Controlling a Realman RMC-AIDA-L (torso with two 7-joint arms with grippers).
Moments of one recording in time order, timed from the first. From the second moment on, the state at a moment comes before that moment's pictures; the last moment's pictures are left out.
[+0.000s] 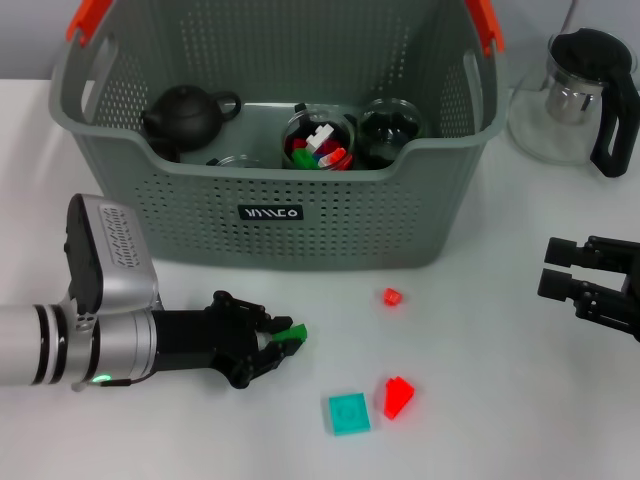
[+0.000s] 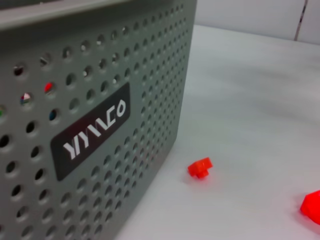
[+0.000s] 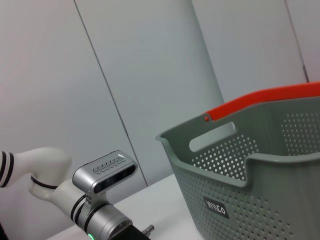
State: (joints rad) left arm -0.48 -2.17 0.82 0.55 2.12 1.24 -1.12; right arm 0.42 2.03 -0.46 -0.64 -2.02 -1.86 1.35
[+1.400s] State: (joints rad) left arm -0.73 -2.01 0.52 0.87 1.93 1.72 -1.90; right arm 0.43 2.03 -0.46 -0.63 -2.02 -1.86 1.35
